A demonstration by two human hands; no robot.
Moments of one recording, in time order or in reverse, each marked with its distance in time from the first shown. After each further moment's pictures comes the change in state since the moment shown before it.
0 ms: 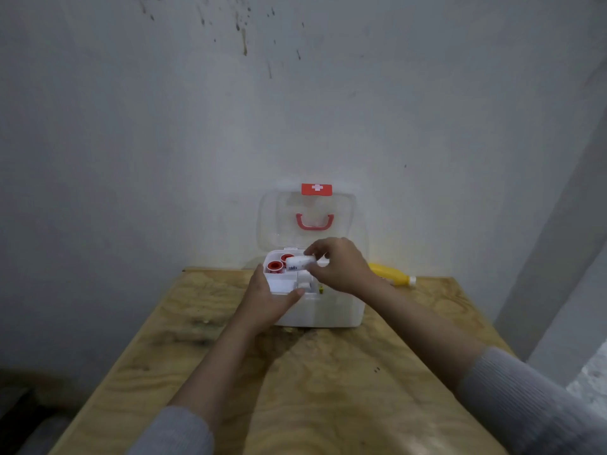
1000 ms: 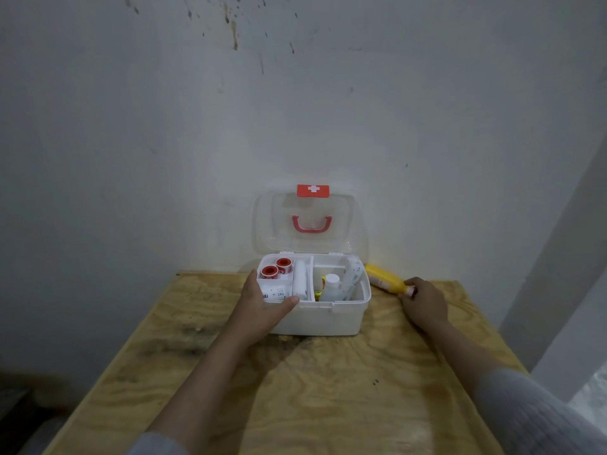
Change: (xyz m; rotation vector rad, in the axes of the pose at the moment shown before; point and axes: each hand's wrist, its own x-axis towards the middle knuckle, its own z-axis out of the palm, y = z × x) left_hand 0.002 -0.003 0.003 0.016 0.031 -0.044; right_hand -0.044 0.212 0.016 -0.078 0.183 0.641
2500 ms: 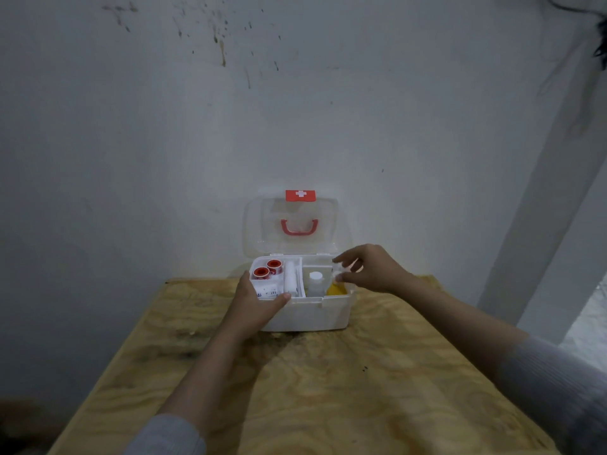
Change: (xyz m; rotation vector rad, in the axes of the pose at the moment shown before) left_hand -0.002 0.010 -0.002 -0.004 -0.027 -0.023; right_hand -0.055 -0.133 -0.079 -0.012 -0.307 -0.513
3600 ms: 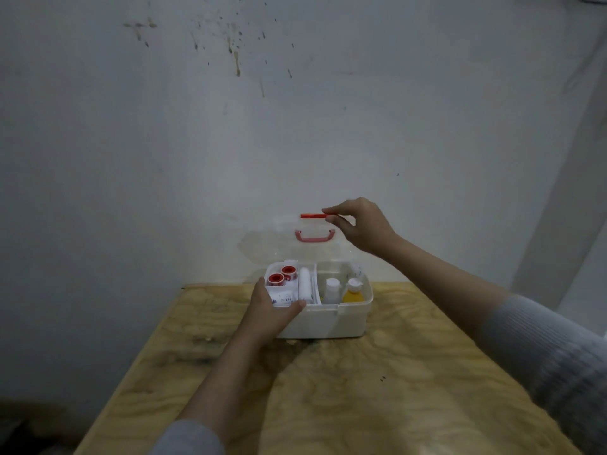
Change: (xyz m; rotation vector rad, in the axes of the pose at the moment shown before) left_hand 0.000 -0.001 -0.001 -0.008 -0.032 -0.020; right_hand 0.059 -0.048 -0.023 -0.036 0.366 -0.327
